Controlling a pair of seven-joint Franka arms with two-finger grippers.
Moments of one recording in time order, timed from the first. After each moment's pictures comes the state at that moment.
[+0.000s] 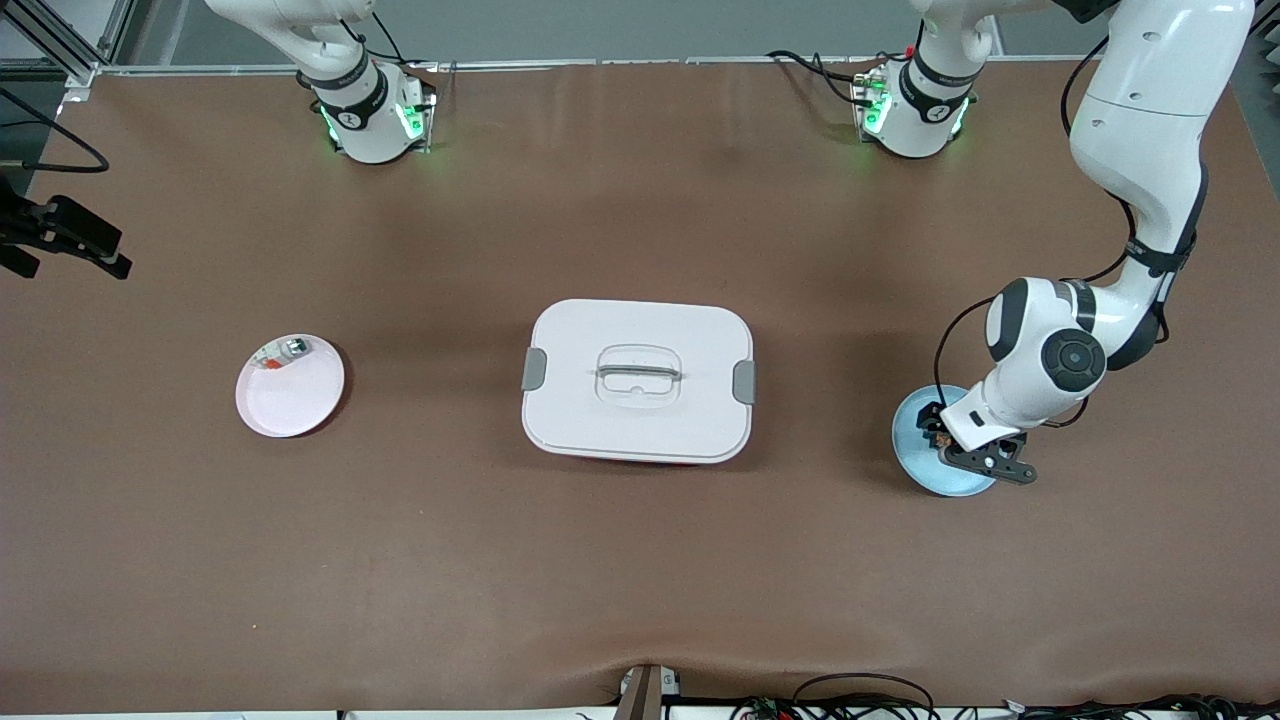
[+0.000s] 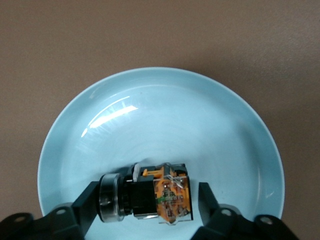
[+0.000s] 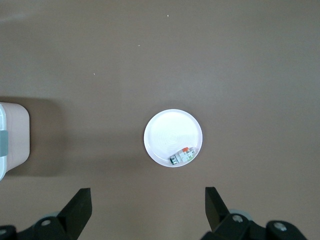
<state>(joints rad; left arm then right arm) 0.09 0.58 -0.15 -1.95 0.21 2.56 0.10 -0.04 -0.03 -0.02 -1.57 0.00 1.59 -0.03</state>
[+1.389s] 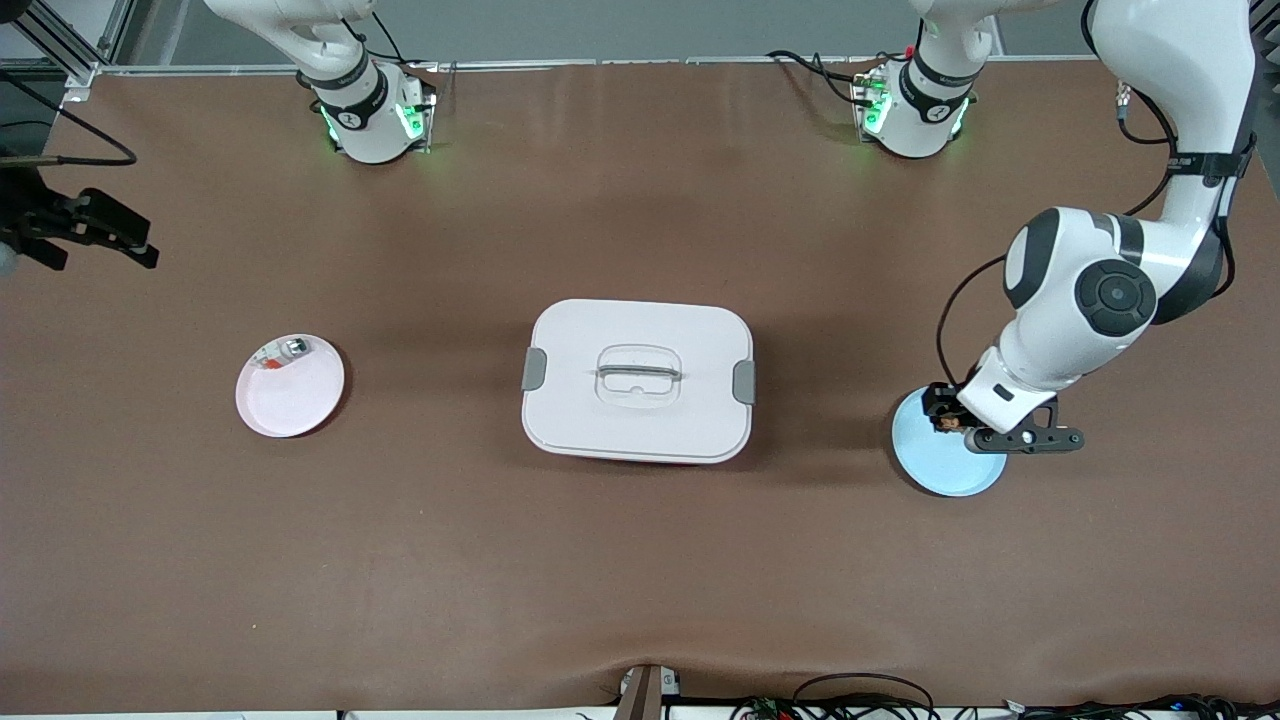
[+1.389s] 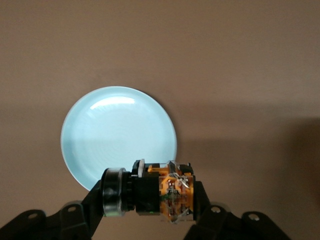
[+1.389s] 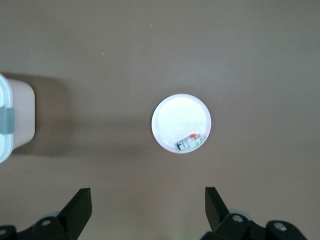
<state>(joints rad) 0.11 0.32 -0.32 -1.86 0.13 2.20 -0.31 0.01 -0.03 0.00 -1.57 0.00 1.50 -0.03</state>
